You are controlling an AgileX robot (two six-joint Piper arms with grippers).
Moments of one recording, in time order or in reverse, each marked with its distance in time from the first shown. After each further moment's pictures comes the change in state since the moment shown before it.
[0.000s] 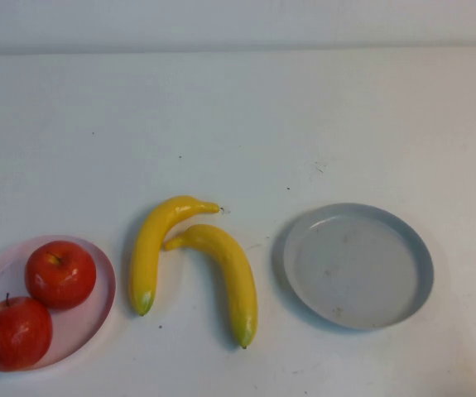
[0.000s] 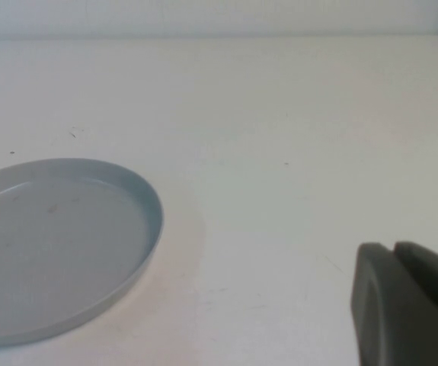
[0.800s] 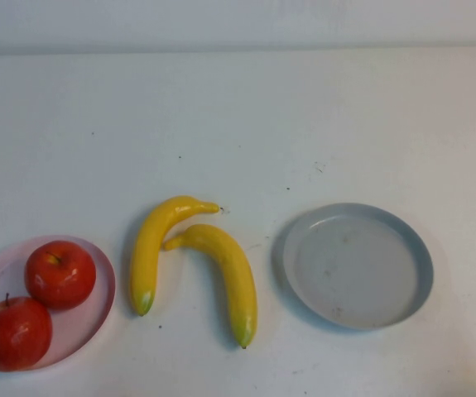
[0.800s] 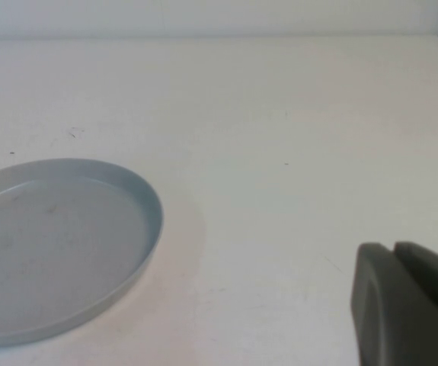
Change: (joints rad) right arm 0.000 0.000 0.000 0.000 0.000 0.000; left arm 0.147 -0.072 0.004 0.325 0.625 -0.371
